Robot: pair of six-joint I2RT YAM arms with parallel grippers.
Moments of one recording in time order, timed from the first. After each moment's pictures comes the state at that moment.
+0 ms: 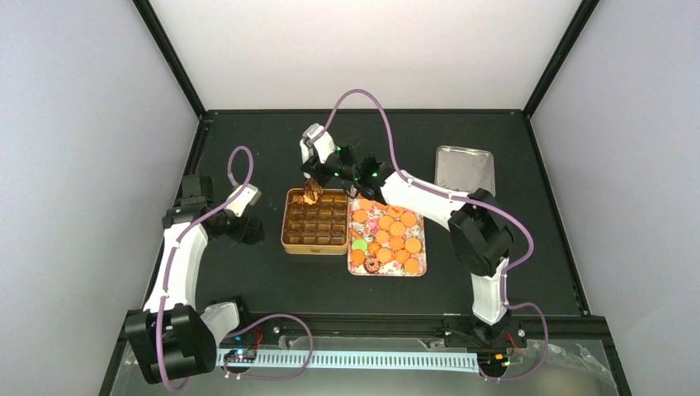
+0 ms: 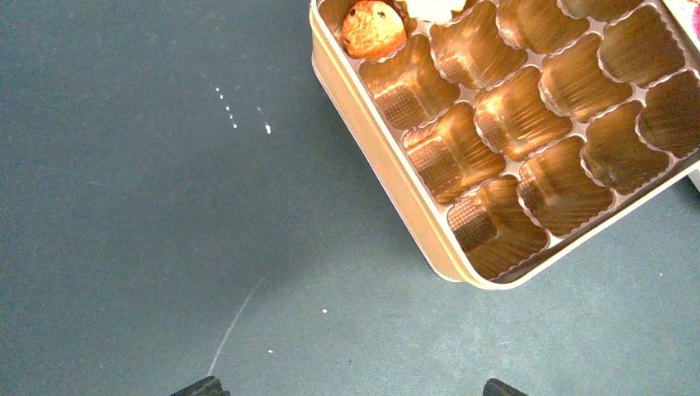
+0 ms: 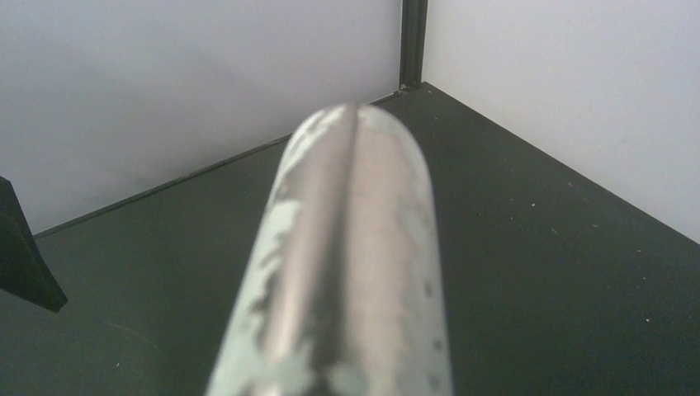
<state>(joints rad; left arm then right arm) 0.22 1.06 0.80 -0.87 0.47 0.59 0.81 1.95 1.51 0.11 -0.22 0.01</state>
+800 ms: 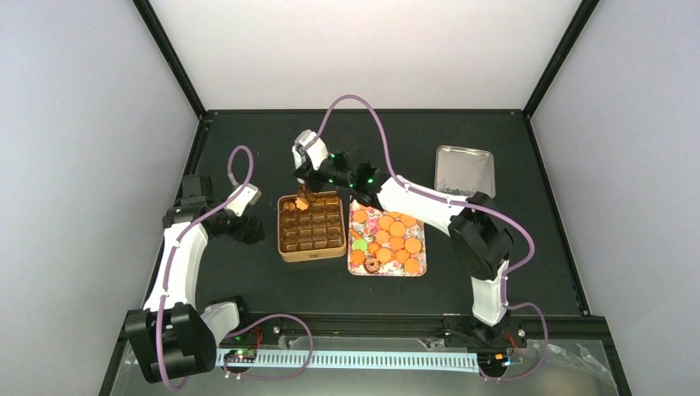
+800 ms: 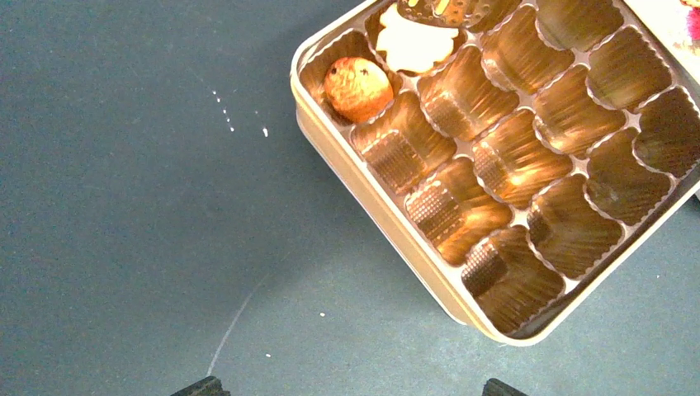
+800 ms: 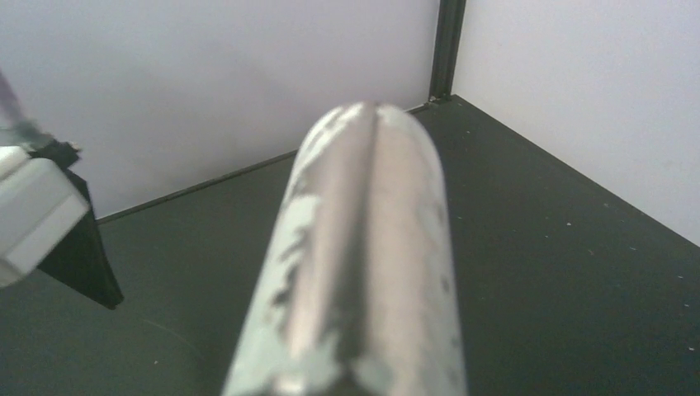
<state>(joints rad) 0.22 1.06 0.80 -0.86 0.47 0.59 0.86 1.93 1.49 0.12 -0.22 0.00</state>
